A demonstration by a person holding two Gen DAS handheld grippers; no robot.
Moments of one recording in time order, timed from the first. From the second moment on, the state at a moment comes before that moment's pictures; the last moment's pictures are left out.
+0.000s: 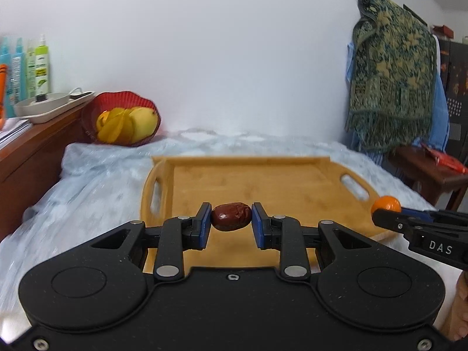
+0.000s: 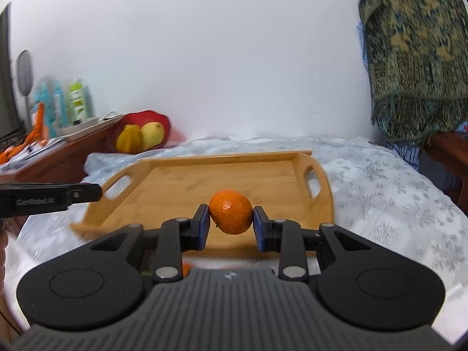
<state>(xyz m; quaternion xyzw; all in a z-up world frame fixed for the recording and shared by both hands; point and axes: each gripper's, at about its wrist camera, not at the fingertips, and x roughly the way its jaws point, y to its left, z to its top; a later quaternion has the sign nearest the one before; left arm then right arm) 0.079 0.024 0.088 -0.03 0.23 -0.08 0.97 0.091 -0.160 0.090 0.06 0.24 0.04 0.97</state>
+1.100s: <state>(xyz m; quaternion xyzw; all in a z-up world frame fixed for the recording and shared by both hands) 0.250 0.027 0.033 -0.06 0.33 -0.07 0.94 0.258 -0.176 0.048 0.06 0.36 0.00 0.93</state>
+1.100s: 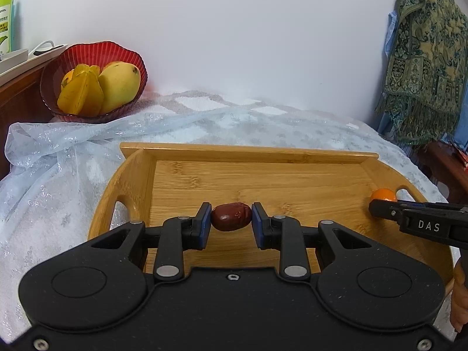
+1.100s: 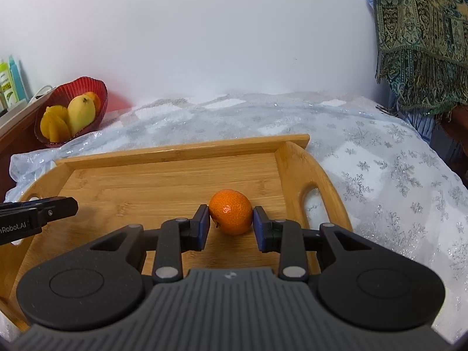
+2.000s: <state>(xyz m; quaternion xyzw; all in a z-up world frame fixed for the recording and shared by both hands) 0.254 0.024 0.025 -0.04 0.34 -0.07 0.94 0.258 -0.177 0.048 0.06 0.36 0.00 0.93</state>
